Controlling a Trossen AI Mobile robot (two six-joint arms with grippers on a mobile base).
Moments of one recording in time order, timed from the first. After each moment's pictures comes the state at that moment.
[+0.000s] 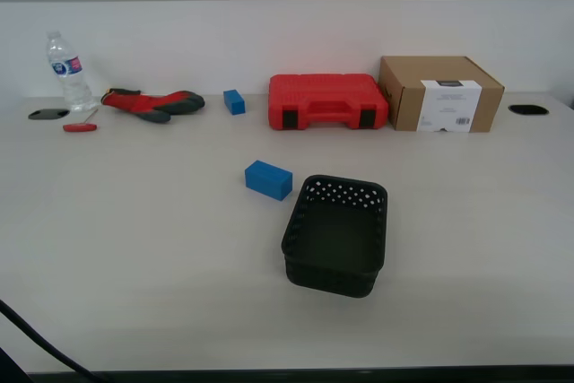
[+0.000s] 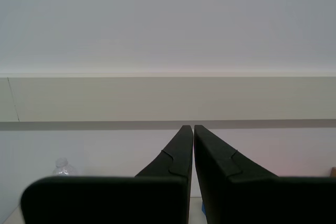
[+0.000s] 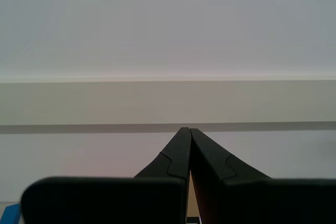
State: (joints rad) arm 0 0.00 1.05 0.52 0.62 0.00 0.00; arm 1 0.00 1.05 0.52 0.62 0.00 0.00
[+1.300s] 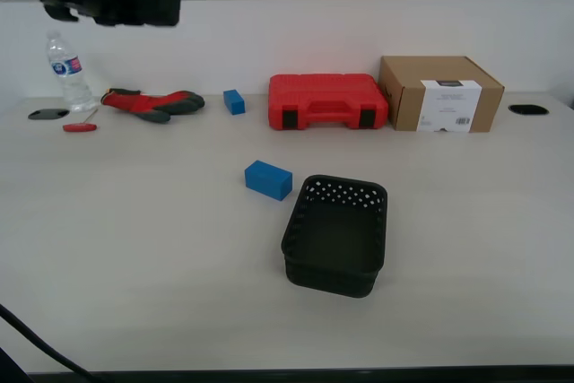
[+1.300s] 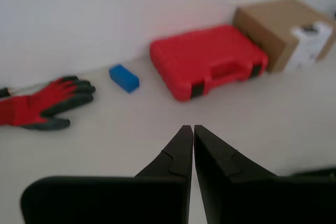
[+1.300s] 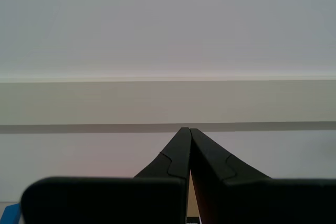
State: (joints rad) arm 0 0.00 1.05 0.52 0.62 0.00 0.00; arm 1 -0.10 1.40 0.58 0.34 0.29 0.12
